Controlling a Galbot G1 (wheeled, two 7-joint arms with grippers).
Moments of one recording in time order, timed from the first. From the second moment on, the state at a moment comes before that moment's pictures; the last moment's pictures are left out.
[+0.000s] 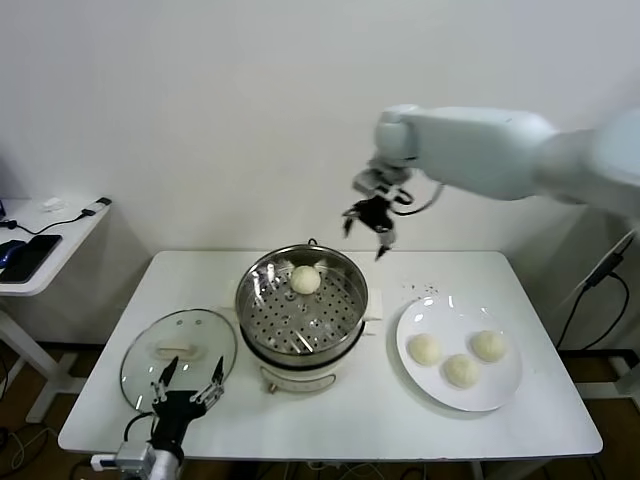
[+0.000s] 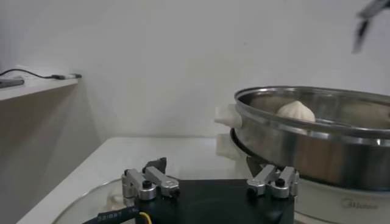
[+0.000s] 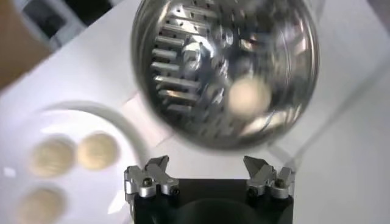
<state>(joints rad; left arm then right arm) 1.70 -1.41 -0.60 -2.08 -0.20 0.09 -0.02 0.97 1.11 -1.89 1.22 0.71 0.08 -1.04</state>
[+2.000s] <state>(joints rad) 1.74 -1.43 -0.60 -2.08 -0.20 0.07 -0.03 0.44 0.84 -1.63 1.32 0.57 -0.43 -0.71</state>
